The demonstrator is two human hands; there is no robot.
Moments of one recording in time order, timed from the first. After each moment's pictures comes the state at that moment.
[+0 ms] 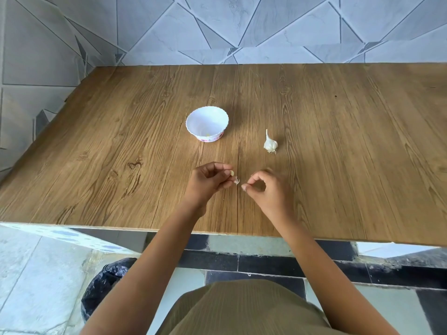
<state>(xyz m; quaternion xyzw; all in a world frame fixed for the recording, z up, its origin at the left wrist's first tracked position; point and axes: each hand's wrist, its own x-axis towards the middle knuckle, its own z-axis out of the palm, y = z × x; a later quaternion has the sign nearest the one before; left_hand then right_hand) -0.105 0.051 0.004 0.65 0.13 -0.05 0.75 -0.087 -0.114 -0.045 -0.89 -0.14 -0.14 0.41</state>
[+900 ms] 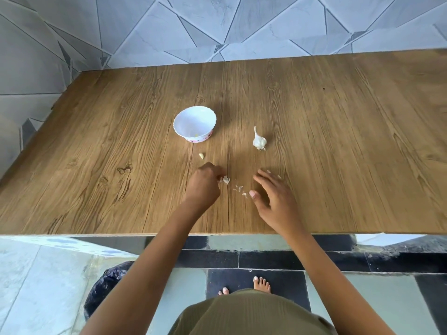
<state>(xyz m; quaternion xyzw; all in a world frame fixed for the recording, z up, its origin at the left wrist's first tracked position) -0.086 0.042 -0.014 0.97 -0.05 0.03 0.23 -0.110 -0.148 -0.054 -0.93 -0.15 -0.06 0.34</state>
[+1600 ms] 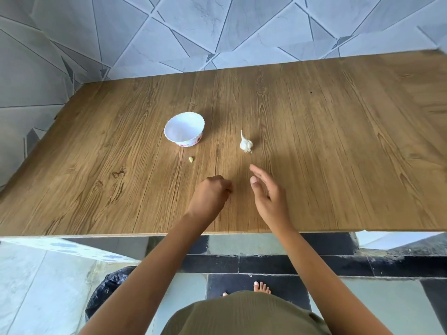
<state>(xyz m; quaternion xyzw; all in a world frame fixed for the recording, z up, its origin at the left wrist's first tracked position) -0.106 0.000 -0.013 0.97 -0.12 0.05 0.21 -0.112 -0.157 -0.038 -0.79 -0.09 -0.07 0.60</state>
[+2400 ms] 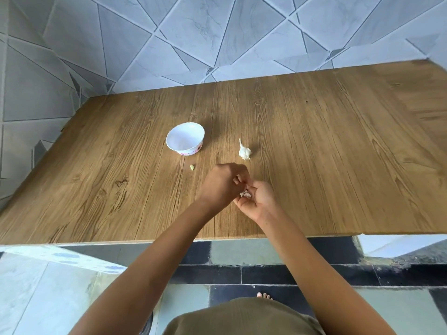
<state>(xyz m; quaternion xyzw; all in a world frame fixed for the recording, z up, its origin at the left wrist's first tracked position) -0.094 -0.026 0.036 0.93 -0.18 0.06 0.31 -0.097 -0.131 0.019 -0.17 0.29 0.24 0.91</state>
